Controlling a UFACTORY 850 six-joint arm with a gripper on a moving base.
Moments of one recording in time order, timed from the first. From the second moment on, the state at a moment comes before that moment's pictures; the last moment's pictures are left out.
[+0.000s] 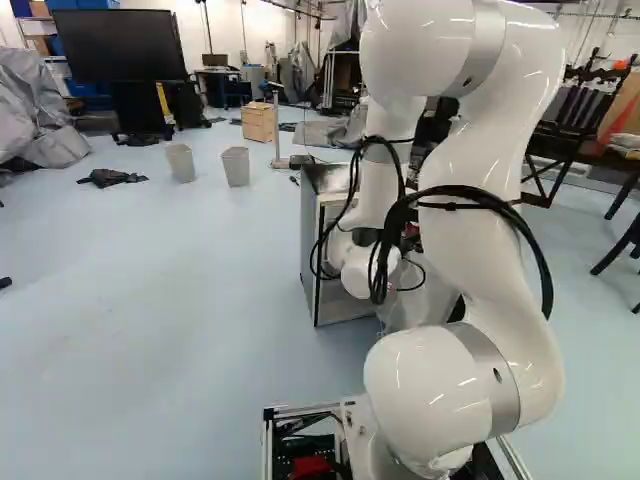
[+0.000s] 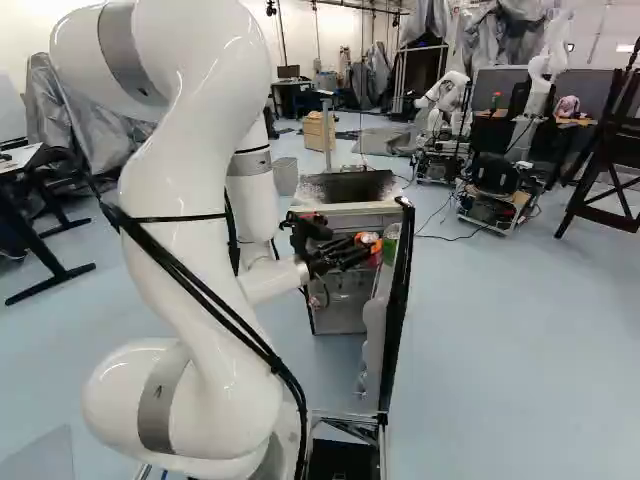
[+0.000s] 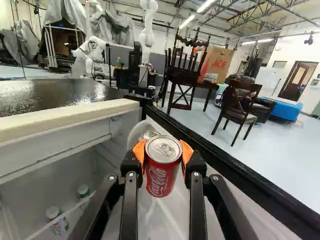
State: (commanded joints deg) arm 2.9 -27.9 -21.7 51.3 89.8 -3.0
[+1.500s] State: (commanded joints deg) arm 7.5 -28.9 -23.4 44.5 89.2 -3.0
